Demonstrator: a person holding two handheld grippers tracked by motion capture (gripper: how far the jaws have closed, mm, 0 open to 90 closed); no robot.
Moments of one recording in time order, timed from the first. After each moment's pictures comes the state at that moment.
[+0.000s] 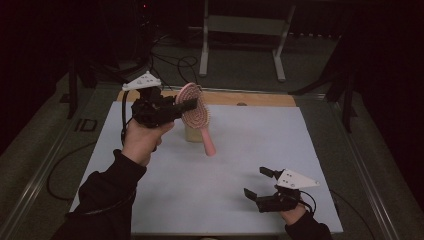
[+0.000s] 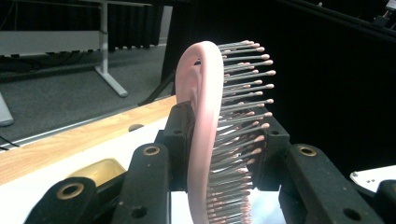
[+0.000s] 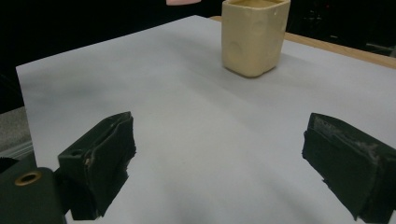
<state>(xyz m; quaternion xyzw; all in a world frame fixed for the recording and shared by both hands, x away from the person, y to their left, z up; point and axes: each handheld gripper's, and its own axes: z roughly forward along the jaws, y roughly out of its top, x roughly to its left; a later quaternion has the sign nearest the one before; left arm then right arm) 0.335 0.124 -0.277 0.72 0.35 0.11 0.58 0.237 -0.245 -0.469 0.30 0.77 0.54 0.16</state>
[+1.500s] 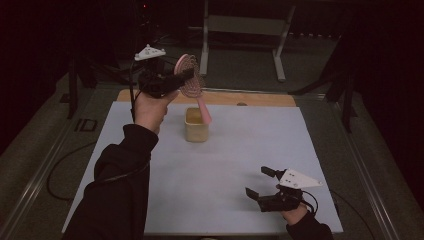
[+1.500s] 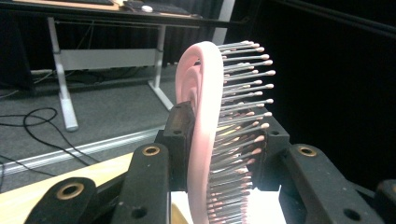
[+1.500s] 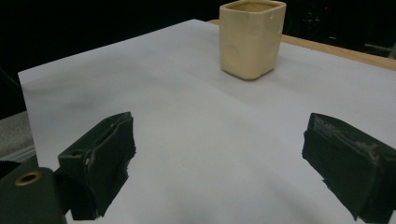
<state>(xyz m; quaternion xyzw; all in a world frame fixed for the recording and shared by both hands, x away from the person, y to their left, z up) 0.401 0.116 -0.265 0.69 0.42 0.19 0.56 0.237 -0.249 -0.467 0.30 0.77 0.55 0.16</state>
